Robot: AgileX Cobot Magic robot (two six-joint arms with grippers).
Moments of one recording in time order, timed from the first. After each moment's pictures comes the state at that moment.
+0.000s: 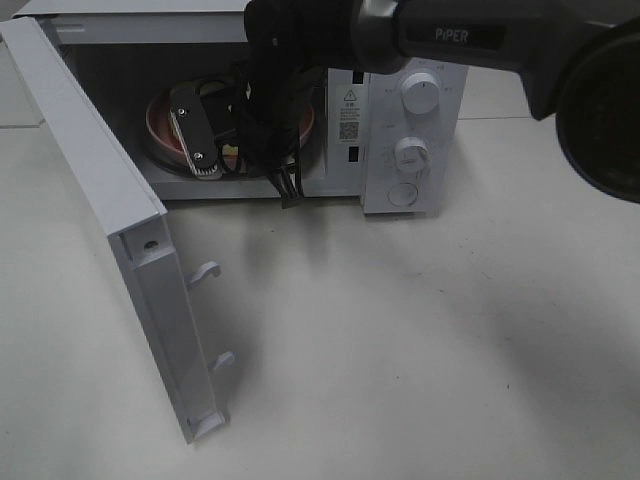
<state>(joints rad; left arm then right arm) 0.00 -0.01 -0.51 -0.18 1.08 0.07 0.68 2.35 -2.00 -0.16 0.71 -1.21</state>
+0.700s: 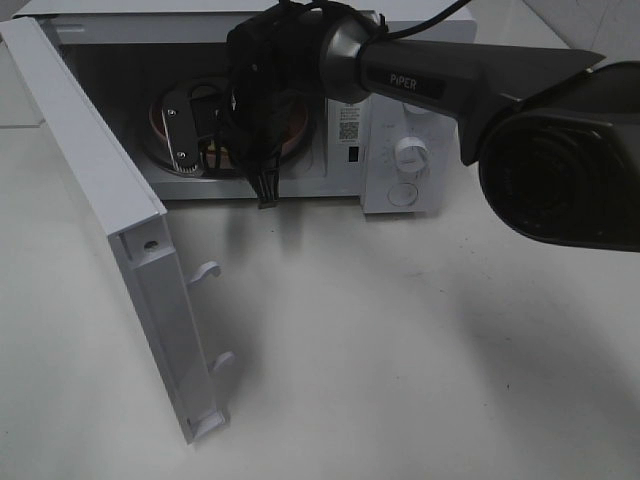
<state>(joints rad) 0.00 -0.01 -0.51 -0.18 1.08 0.07 0.68 2.52 -2.22 -0.20 0.71 -1.09</state>
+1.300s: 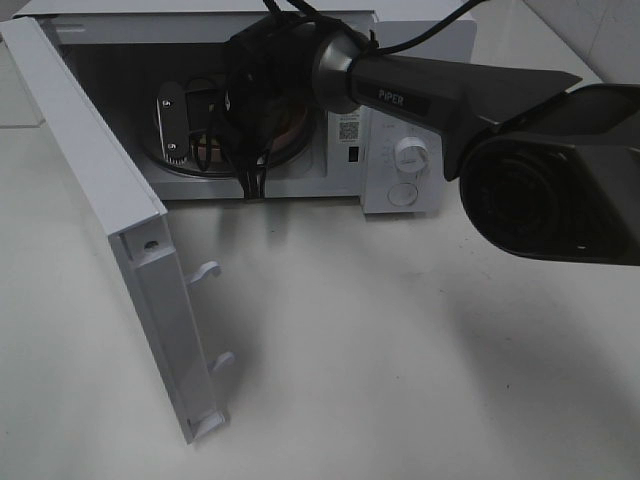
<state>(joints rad) 0.00 -0.01 -0.51 -0.18 1.08 0.07 0.68 2.57 -2.30 -0.23 0.67 -0.99</state>
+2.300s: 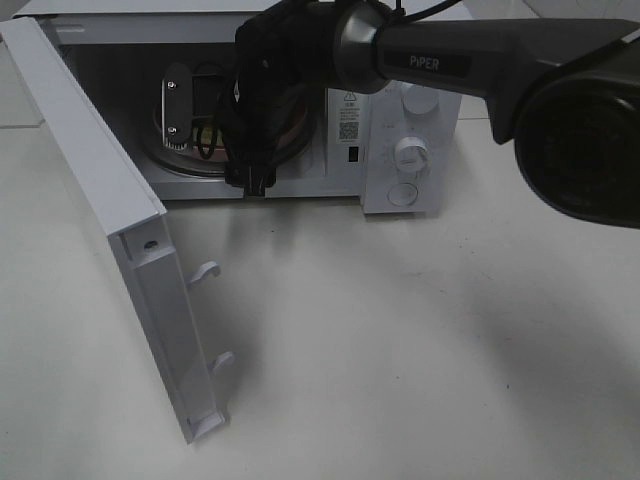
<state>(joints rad) 0.00 -0.01 -0.51 -0.18 1.08 0.07 0.68 2.42 -2.06 -0.22 0.57 -0.88</state>
